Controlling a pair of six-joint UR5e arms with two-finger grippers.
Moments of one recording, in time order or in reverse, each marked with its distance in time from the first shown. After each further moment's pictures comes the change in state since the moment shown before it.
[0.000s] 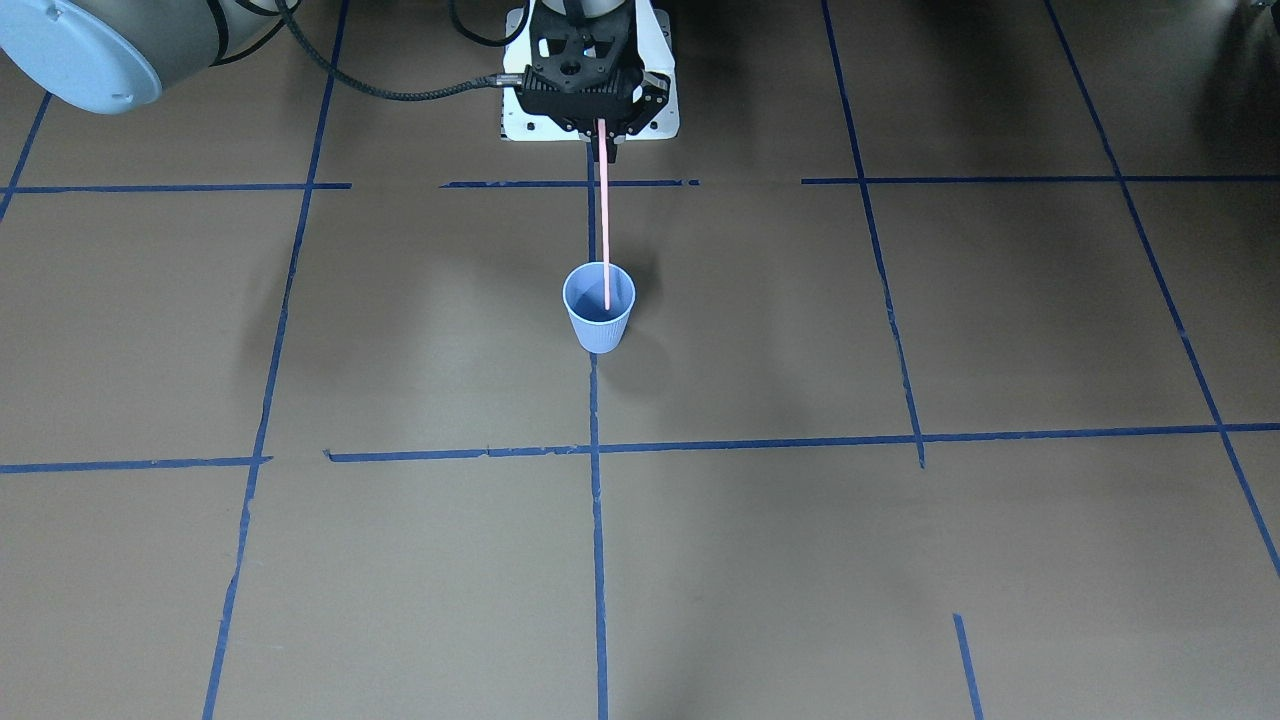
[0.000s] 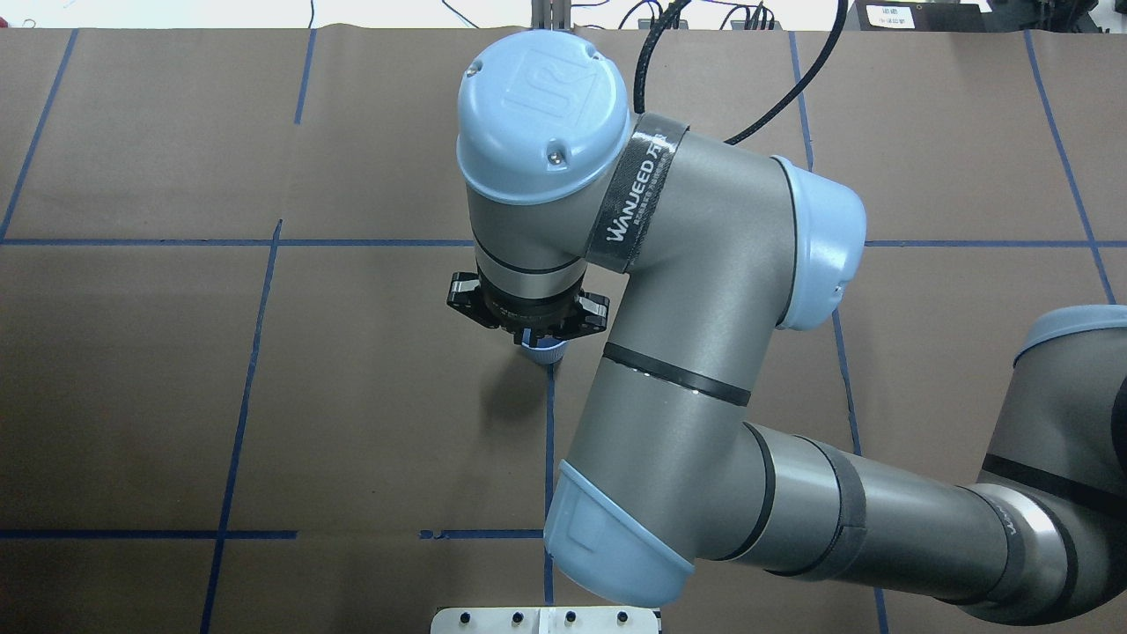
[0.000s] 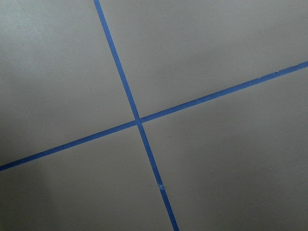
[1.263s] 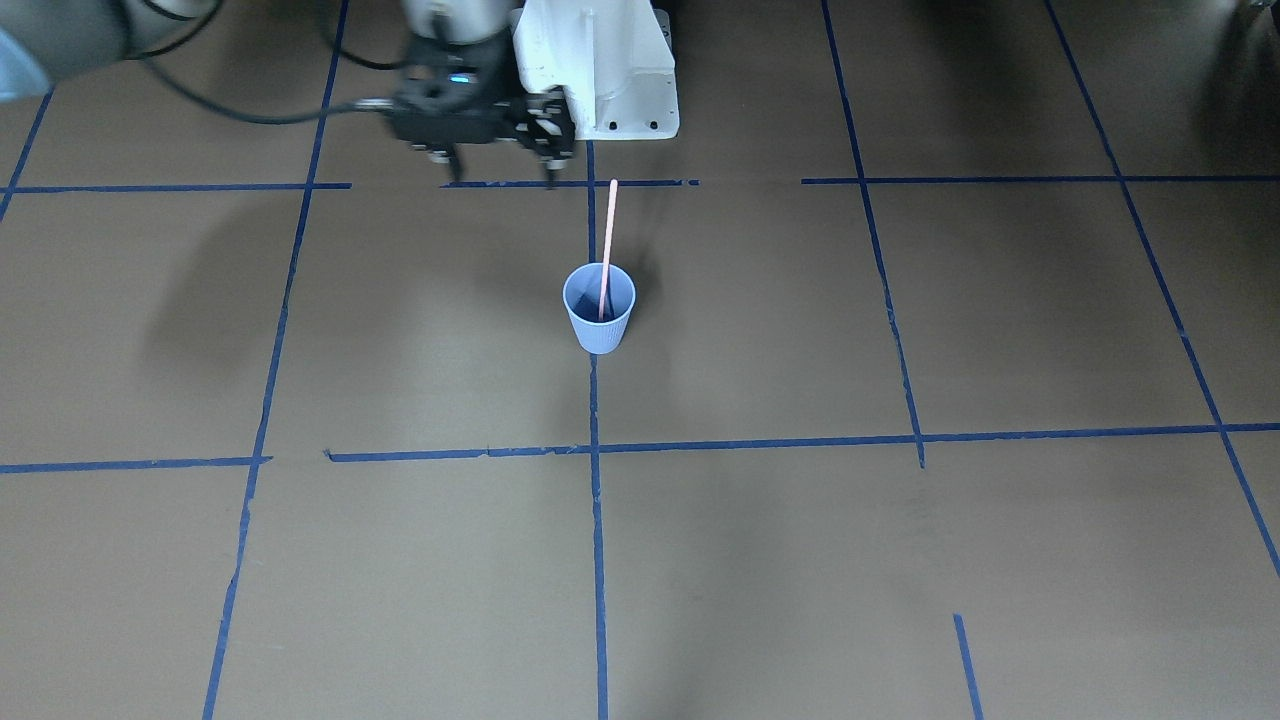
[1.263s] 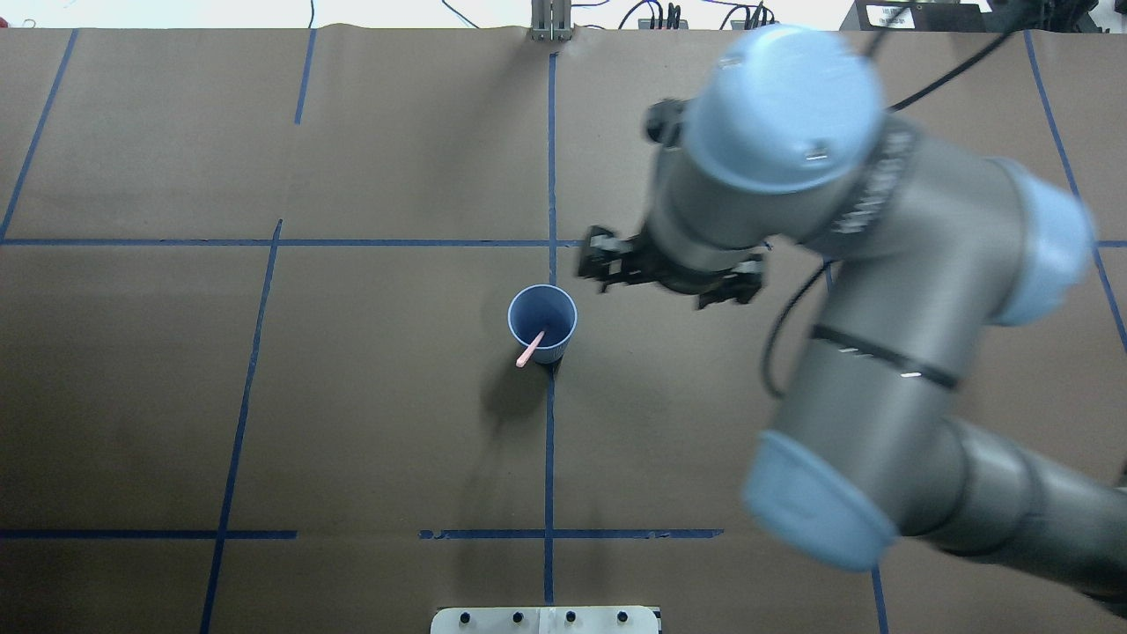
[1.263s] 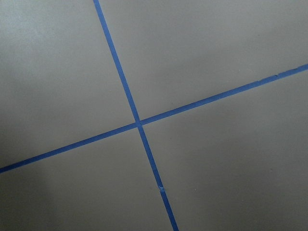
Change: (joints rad) left arm 0.000 -0.001 0.028 -0.036 0.000 -0.002; right arm 0.137 -0.296 0.252 0.062 -0.014 -0.105
